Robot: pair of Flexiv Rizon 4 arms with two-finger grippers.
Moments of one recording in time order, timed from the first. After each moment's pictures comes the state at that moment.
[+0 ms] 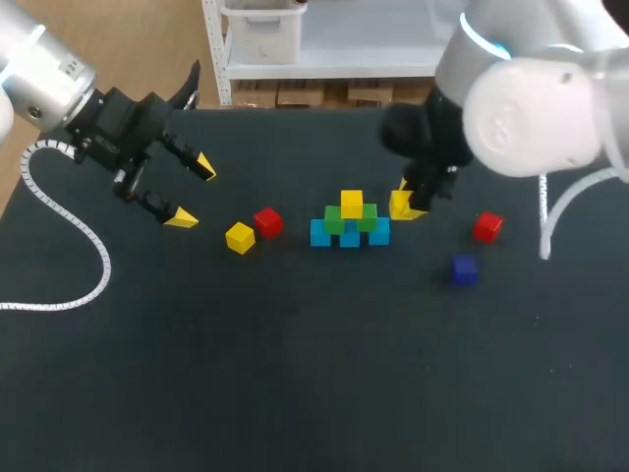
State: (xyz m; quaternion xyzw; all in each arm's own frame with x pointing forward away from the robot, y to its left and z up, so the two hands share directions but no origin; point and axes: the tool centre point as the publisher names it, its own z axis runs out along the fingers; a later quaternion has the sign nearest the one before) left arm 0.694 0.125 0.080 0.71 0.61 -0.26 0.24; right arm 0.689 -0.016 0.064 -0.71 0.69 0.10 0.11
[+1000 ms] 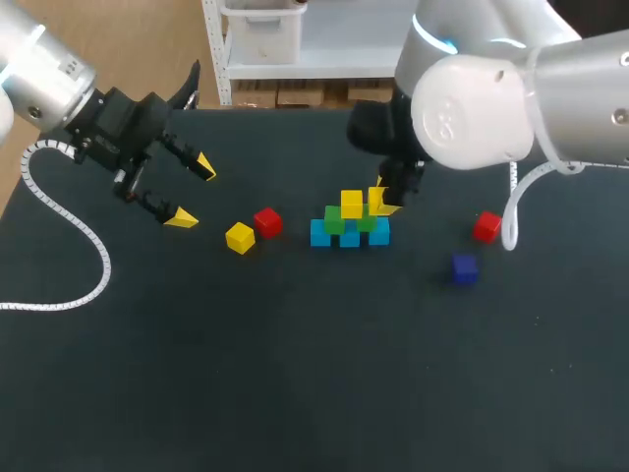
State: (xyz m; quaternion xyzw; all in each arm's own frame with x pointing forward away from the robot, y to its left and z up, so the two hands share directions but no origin) left arm 0.694 0.125 0.080 0.71 0.61 -0.26 0.24; right arm 0.705 0.011 0.055 -0.70 0.70 0.08 0.08
